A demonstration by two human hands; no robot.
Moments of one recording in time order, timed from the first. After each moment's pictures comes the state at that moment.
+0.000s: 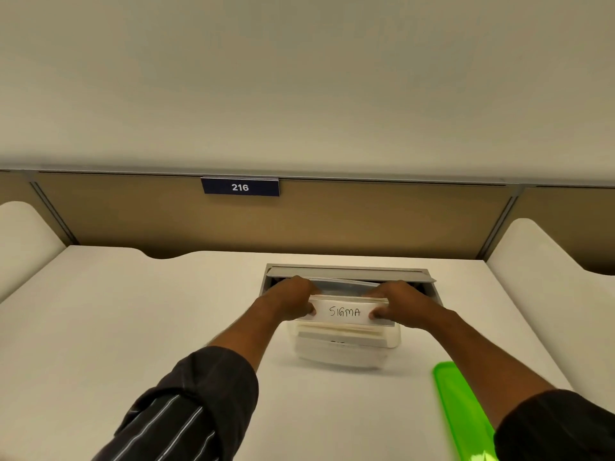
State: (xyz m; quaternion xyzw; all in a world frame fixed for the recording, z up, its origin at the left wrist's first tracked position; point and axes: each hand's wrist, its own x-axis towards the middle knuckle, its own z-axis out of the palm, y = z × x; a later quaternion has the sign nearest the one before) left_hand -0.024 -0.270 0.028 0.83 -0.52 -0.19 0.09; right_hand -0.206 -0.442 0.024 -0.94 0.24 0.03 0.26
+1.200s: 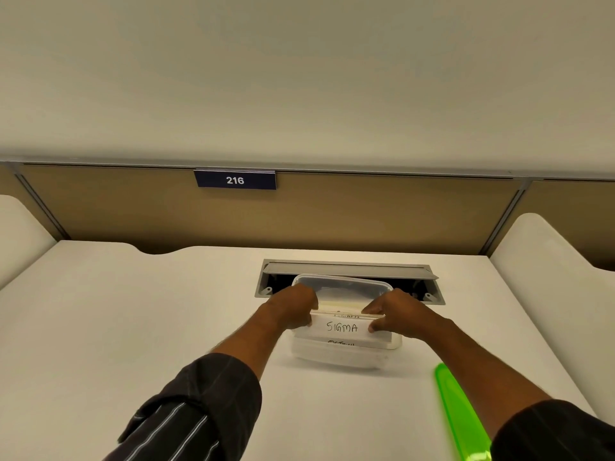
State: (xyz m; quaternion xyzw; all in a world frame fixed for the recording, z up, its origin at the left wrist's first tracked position) left_hand -0.024 -0.284 -0.009 0.83 -0.53 -0.18 0.04; right_hand -0.201 -0.451 -0.009 -0.94 0.23 0.08 0.23
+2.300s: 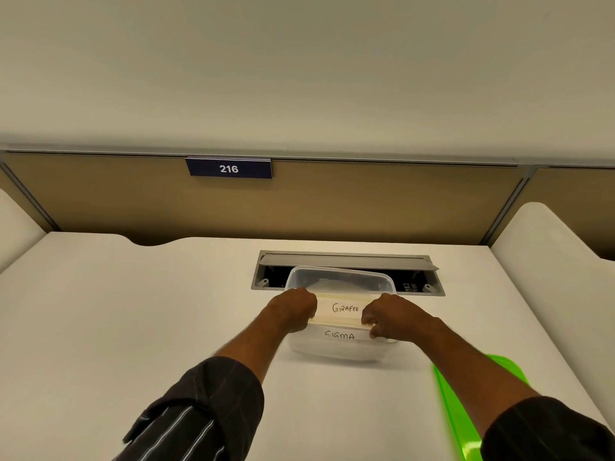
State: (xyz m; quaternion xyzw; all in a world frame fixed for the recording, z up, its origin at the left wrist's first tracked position) left_hand -0.026 -0.288 -0.044 0.82 -0.55 -0.16 -0.02; right_hand -0.196 -0.447 -0.037 -0.96 0.19 0.14 0.13
